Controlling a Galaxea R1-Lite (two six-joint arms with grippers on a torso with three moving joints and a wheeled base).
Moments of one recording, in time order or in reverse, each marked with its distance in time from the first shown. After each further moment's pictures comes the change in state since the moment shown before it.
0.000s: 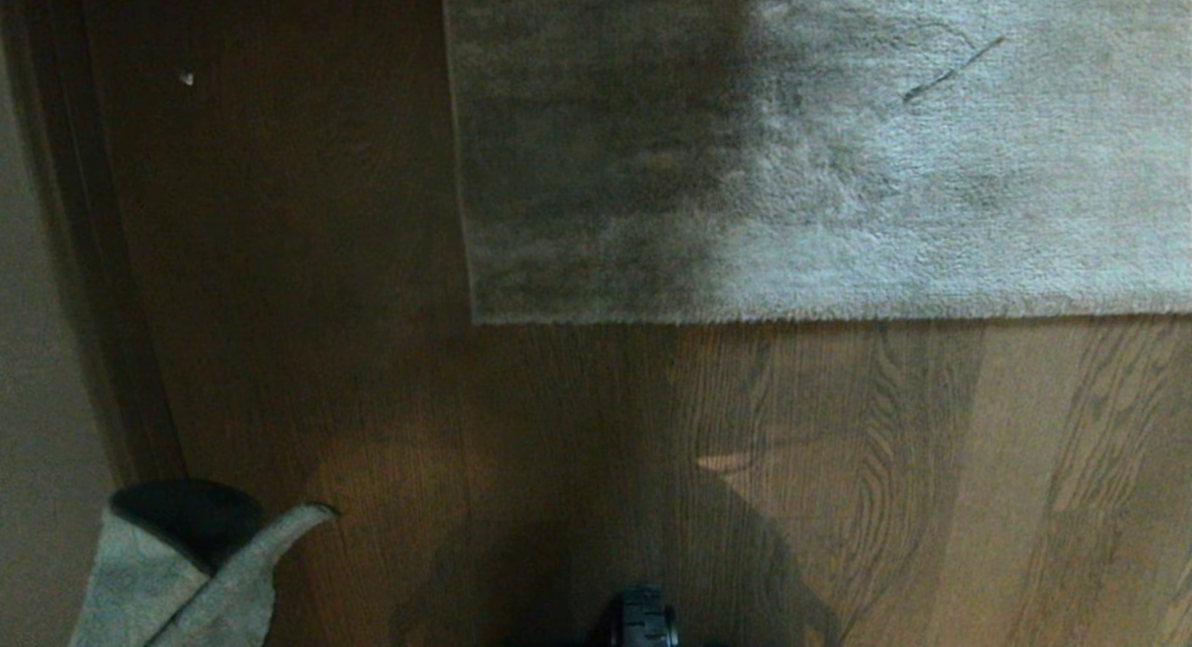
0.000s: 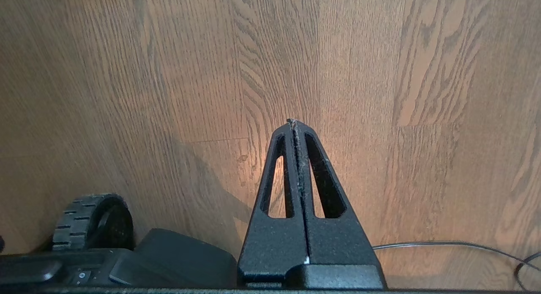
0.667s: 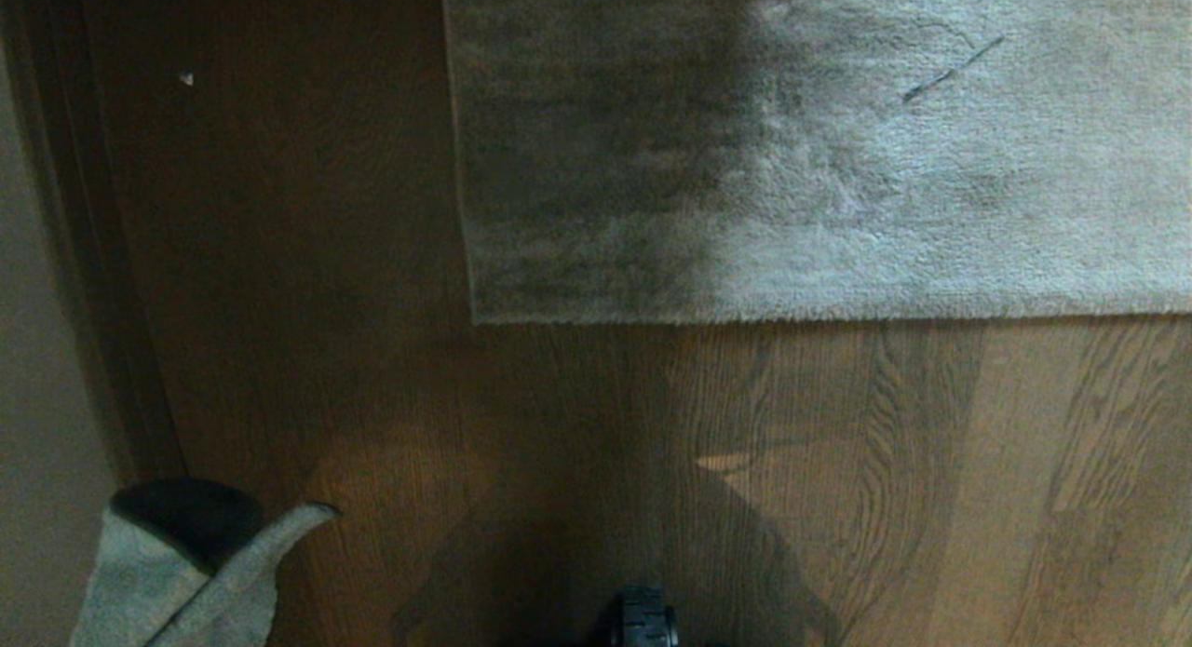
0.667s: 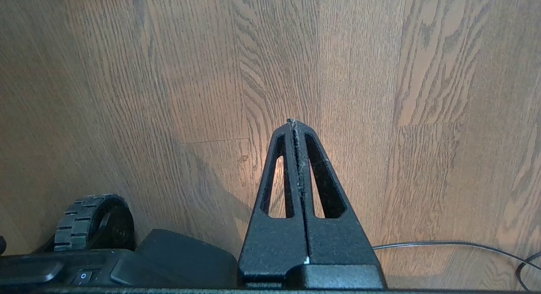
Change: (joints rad) left arm 0.000 0.000 0.000 0.000 0.003 -0.013; right arm 0.000 0.000 0.000 0.000 0.000 0.002
